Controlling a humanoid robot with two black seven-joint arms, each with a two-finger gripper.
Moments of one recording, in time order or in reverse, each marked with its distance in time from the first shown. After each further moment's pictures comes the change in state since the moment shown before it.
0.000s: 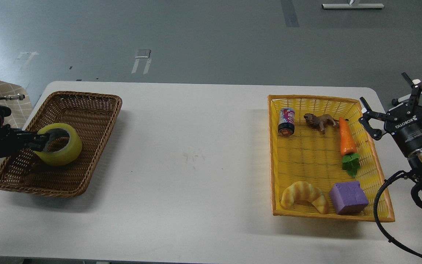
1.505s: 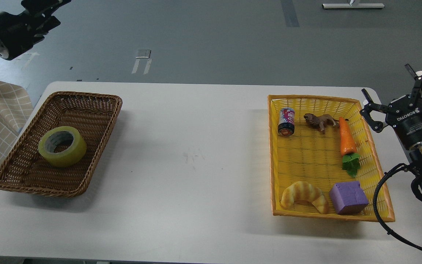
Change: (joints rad) left arm -0.322 -0.074 -0.163 -0.019 -0.984 -0.136 -0.107; right arm 0.042 0.004 0.012 0.002 -0.002 0.000 0.001
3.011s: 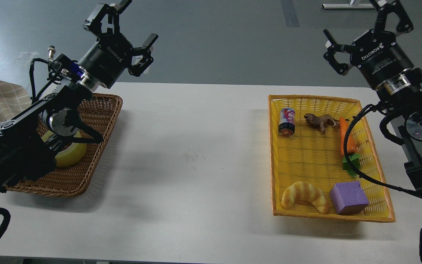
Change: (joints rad) left arm 0.423 -0.420 -0.610 -0.131 -0.371 -0.233 0.000; right arm 0.385 0.104 -0.165 -0.138 -0.032 0.000 -0.012
